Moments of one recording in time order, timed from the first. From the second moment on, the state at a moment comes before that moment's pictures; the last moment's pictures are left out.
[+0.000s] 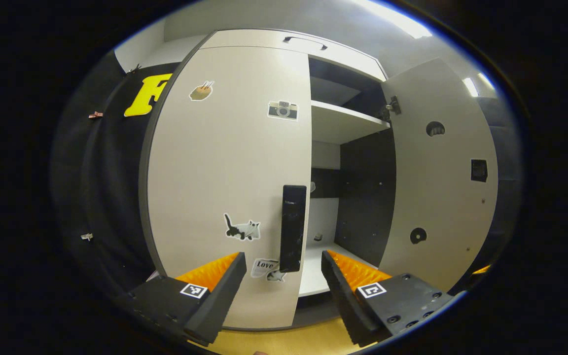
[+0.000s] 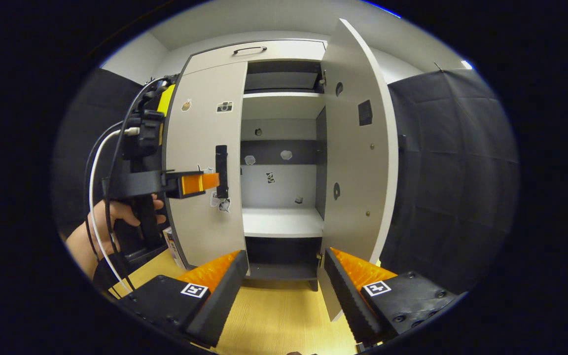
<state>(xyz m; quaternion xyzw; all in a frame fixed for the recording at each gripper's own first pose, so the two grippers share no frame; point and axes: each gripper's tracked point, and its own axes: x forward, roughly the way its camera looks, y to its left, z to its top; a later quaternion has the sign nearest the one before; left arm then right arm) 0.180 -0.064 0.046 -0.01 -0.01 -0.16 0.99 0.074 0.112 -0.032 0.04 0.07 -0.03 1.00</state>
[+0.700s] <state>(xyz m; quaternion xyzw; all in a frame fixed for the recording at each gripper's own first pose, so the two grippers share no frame) 0.244 -0.092 0.033 0.03 0.03 -0.09 1.00 0.098 0.111 -0.059 0.04 0.08 0.06 0.99</state>
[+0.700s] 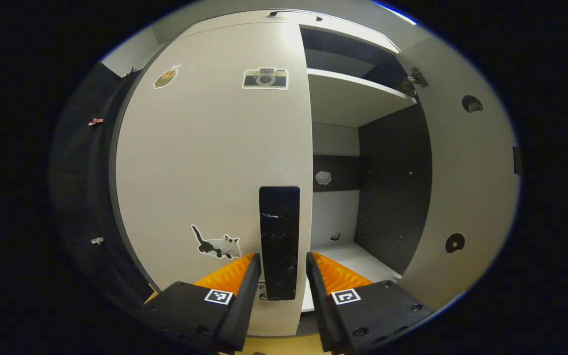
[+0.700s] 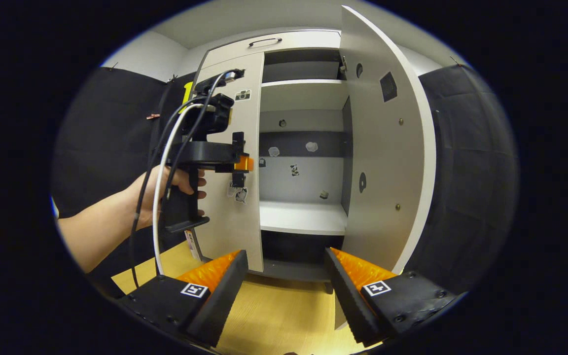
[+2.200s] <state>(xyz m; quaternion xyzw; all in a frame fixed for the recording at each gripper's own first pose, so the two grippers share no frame) 0.190 -0.063 0.030 0.01 0.02 -0.10 1.00 0.090 0.115 -0.059 0.05 0.08 0.05 0.99</state>
